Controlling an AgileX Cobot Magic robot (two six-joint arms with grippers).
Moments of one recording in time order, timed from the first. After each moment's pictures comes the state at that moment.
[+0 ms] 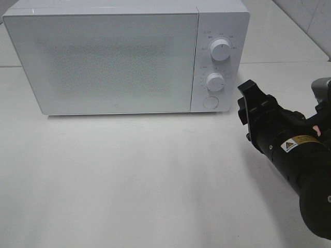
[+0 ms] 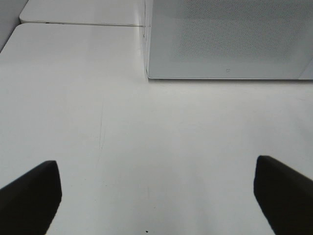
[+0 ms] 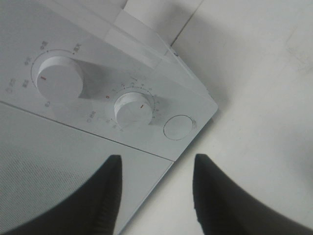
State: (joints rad) left arm 0.00 0.01 -0.52 -0.13 1.06 0.02; right arm 0.82 1.66 -0.34 0.90 -1.13 0.75
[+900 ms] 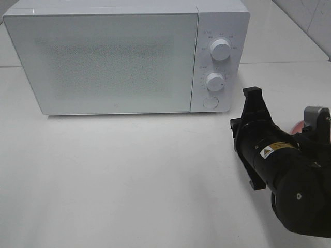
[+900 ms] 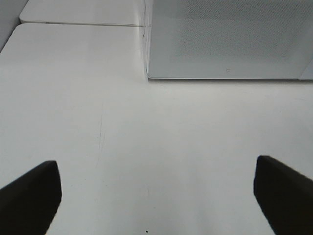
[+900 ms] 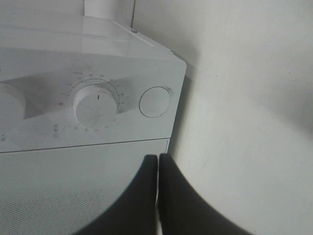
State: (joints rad) left arm 0.00 0.01 -0.52 -0.13 1.06 0.02; right arm 0.82 1.79 -0.40 0.89 -1.08 1.18
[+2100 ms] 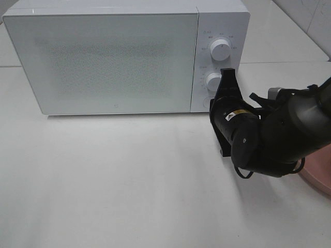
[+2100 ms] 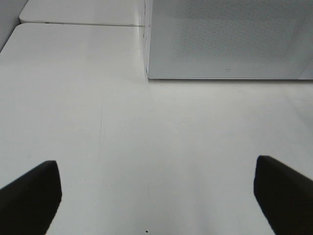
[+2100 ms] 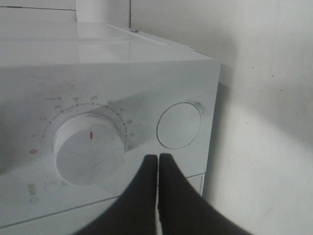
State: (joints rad) left arm 0.00 0.01 -0.52 -0.13 1.06 0.02; right arm 0.64 2.00 -0.71 0.79 -0.96 1.23
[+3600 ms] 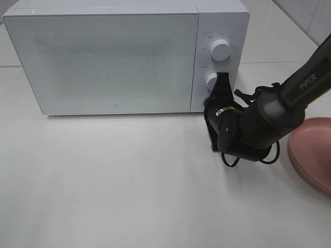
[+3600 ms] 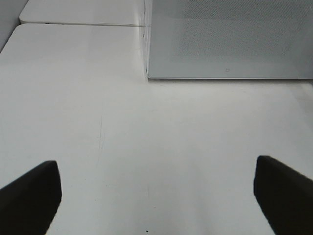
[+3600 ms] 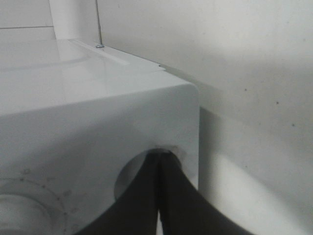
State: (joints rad) left arm 0.00 0.01 -0.52 -0.13 1.06 0.03; right arm 0.55 2.19 -0.90 0.74 -0.92 1.31
